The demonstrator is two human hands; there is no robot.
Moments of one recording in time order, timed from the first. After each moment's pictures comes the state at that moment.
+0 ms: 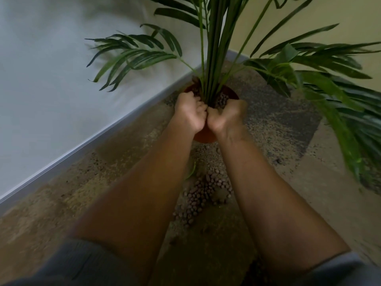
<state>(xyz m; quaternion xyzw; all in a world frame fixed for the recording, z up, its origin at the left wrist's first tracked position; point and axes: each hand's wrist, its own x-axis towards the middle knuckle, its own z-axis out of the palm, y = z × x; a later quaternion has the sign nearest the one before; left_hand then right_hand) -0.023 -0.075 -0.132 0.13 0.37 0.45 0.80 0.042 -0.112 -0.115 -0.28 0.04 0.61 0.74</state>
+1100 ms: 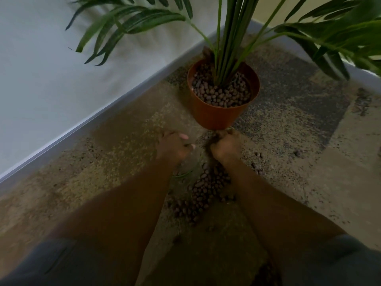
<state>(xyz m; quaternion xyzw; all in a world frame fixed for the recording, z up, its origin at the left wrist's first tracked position) -0.102 -0.094 -0.311 0.66 0.68 0.07 0.32 0.063 -0.126 -0.294 -0.81 -0.51 0.25 0.14</state>
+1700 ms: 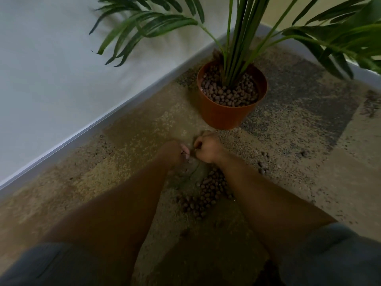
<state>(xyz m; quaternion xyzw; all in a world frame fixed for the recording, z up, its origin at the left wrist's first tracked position) -0.140 -0.110 -0.299 0.69 0.62 0.05 0.38 0.014 -0.122 -0.285 -0.67 -0.68 0.29 0.06</state>
